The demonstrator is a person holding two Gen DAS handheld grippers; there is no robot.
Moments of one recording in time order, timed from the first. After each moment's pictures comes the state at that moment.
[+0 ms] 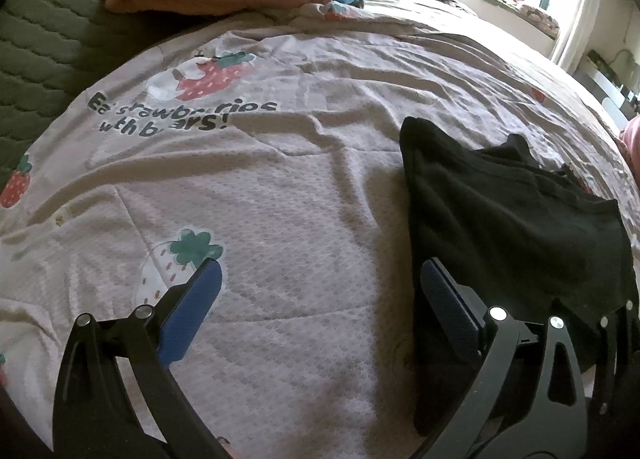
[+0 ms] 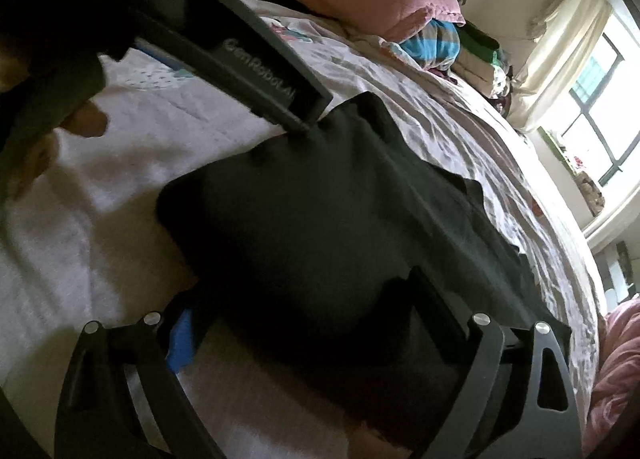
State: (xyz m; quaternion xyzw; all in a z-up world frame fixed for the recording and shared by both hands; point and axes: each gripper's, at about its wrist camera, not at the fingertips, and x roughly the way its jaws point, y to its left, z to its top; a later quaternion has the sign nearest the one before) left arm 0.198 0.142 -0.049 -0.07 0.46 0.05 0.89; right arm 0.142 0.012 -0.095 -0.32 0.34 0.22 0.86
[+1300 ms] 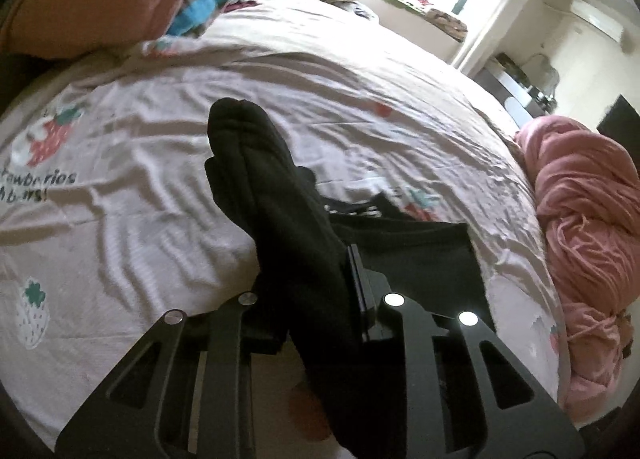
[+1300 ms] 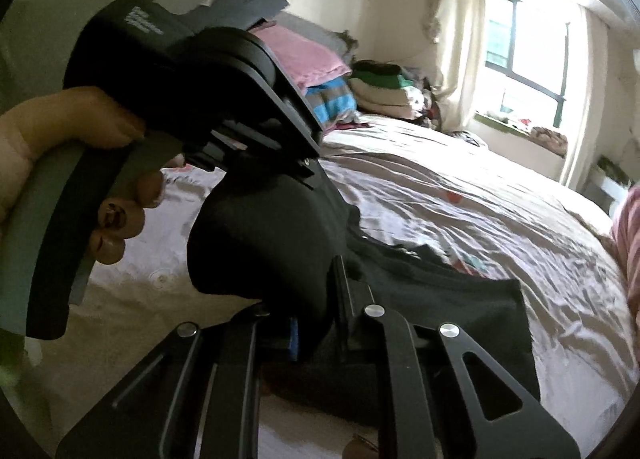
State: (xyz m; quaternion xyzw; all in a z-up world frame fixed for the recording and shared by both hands) left arm 0.233 -0.006 0.039 -0.13 0.44 -0.13 0.88; right arm 0.108 -0.133 -0.001 -0.11 0.22 0.17 0.95
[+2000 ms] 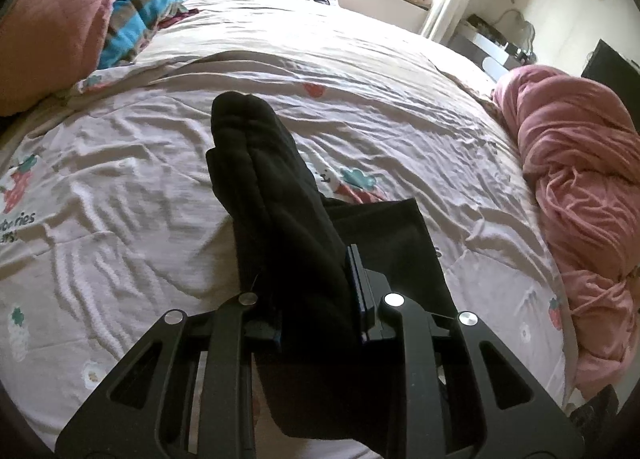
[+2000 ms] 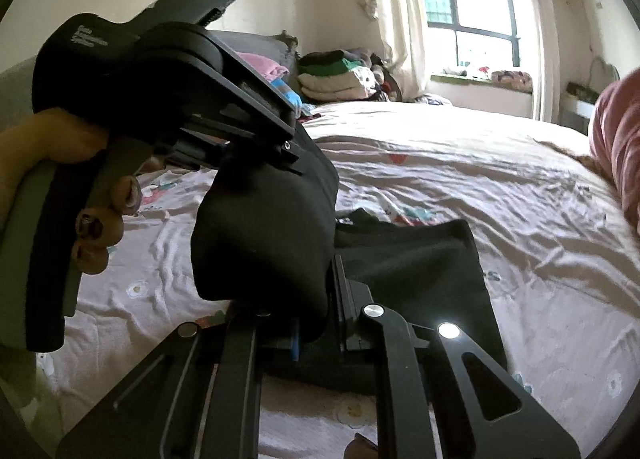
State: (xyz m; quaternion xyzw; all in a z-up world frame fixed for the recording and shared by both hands) left arm 0.229 -0.109 0.050 -0.06 0.45 -0.17 0.87; right arm 0.099 -0.228 -0.004 0.01 0.25 0.13 0.96
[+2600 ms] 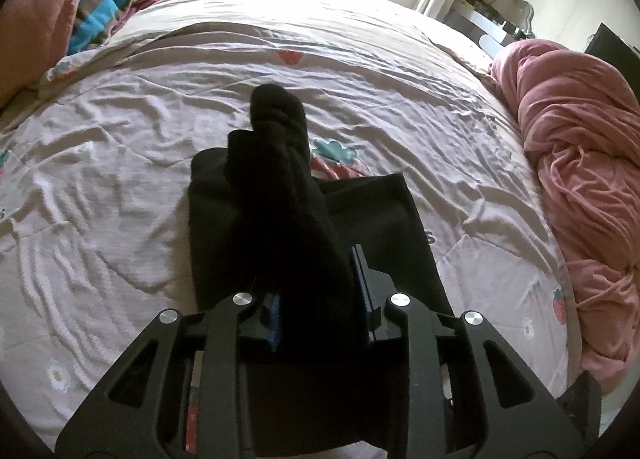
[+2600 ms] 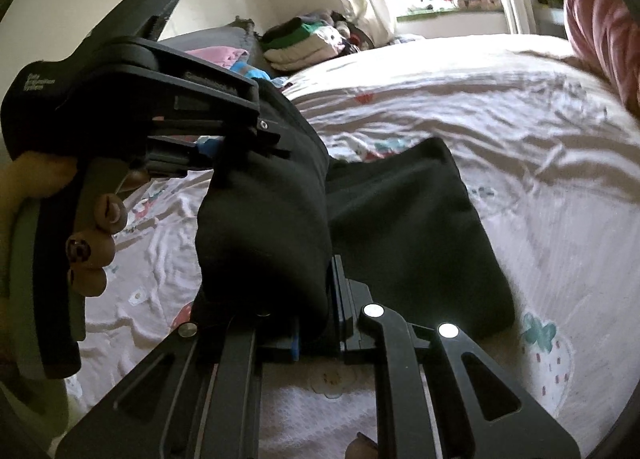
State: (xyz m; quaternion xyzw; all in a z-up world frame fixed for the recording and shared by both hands) left arm 0.243 -0.153 0.017 -0.04 0.48 -0.18 0.85; right arm 0.114 -0.282 -0.044 0.14 0.32 0.12 0.93
